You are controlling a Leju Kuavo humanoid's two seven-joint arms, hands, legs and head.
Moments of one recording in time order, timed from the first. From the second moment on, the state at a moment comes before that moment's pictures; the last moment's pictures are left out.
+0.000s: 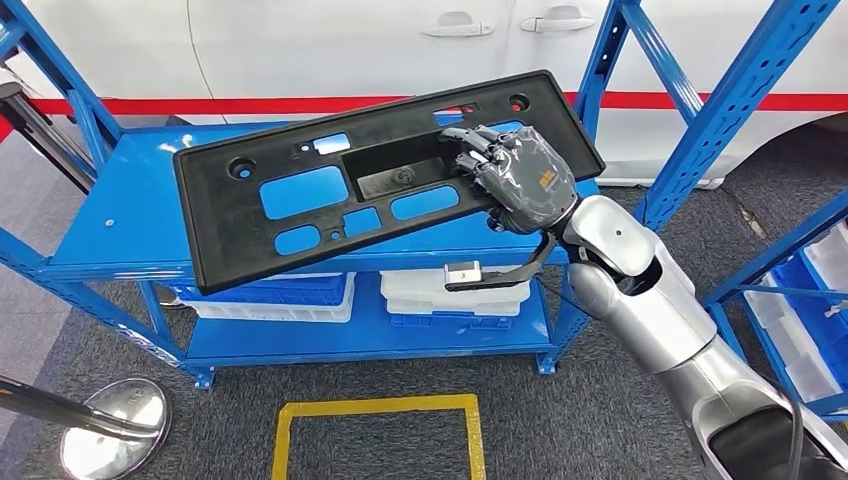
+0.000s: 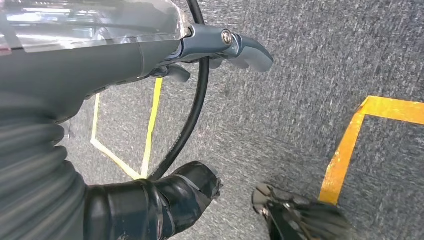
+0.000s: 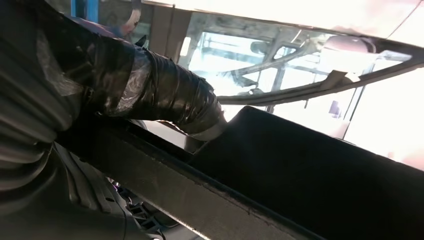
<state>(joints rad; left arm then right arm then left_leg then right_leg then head) 0.04 -0.07 0.84 -0.24 -0.80 -0.15 -0.16 -0.66 -0.43 0.73 -1.42 0.83 -0.18 -0.35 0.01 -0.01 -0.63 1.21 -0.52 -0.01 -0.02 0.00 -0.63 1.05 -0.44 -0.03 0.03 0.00</state>
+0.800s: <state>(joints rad) 0.03 -0.07 0.86 -0.24 -0.83 -0.15 -0.16 -0.66 -0.43 0.73 -1.42 0.82 -0.17 -0.35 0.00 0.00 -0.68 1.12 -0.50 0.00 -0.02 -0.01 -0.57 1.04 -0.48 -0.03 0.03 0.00</state>
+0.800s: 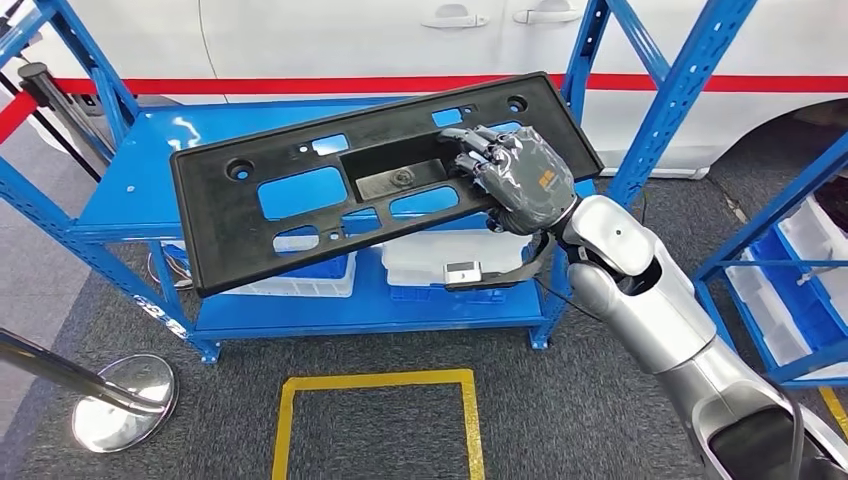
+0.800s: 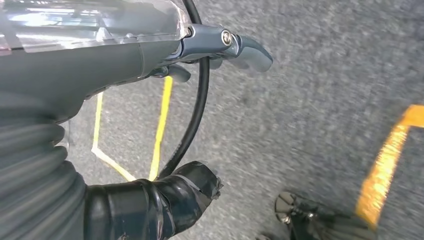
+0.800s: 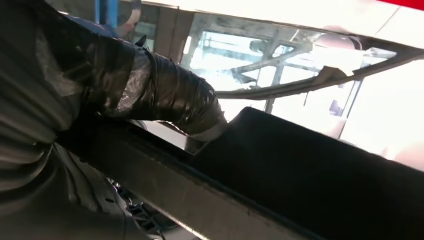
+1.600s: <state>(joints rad) 0.03 -0.07 0.88 -0.24 -0.86 -0.15 -0.17 -0.66 -0.43 0.73 -1.43 0.83 -0.14 -0.34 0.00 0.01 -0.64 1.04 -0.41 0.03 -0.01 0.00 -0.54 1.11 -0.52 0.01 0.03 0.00</state>
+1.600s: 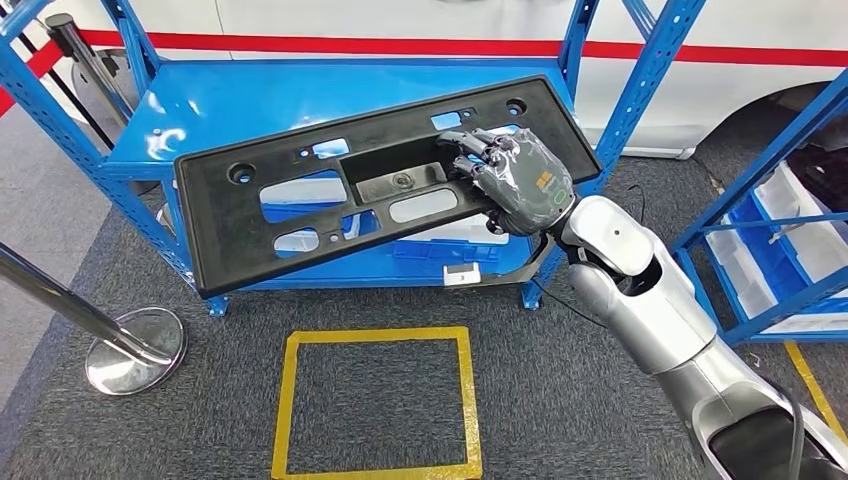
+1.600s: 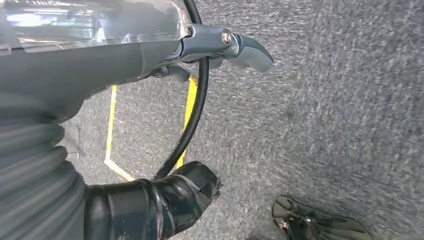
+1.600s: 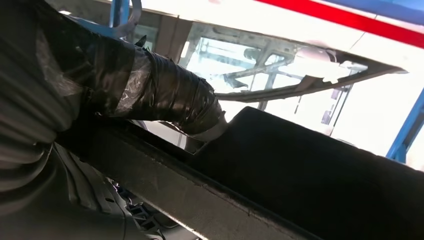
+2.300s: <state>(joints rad) 0.02 -0.07 0.89 -0.24 -0.89 -0.15 -0.17 -0.67 -0.44 0.74 -1.43 0.83 -0.13 -0.34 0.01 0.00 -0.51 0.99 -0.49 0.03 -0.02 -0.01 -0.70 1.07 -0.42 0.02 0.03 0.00</state>
